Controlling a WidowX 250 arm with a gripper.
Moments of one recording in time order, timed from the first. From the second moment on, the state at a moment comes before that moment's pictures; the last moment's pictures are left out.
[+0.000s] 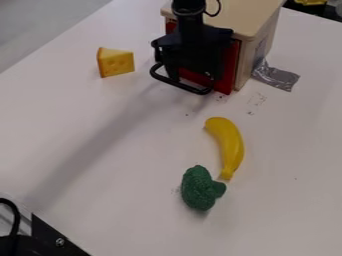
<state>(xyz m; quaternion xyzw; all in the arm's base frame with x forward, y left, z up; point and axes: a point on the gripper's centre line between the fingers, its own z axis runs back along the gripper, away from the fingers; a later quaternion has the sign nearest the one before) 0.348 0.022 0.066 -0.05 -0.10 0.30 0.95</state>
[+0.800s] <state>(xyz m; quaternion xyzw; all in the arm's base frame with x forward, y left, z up) 0.303 -0.013 0.120 -0.08 -0.01 0.12 0.99</state>
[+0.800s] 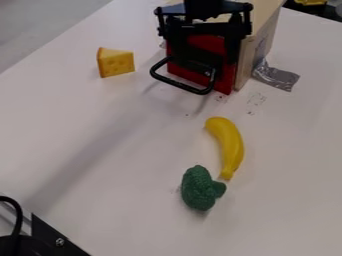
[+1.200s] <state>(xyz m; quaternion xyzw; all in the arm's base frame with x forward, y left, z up) 0.280 -0.028 0.104 -0.03 0.04 0.04 1.00</state>
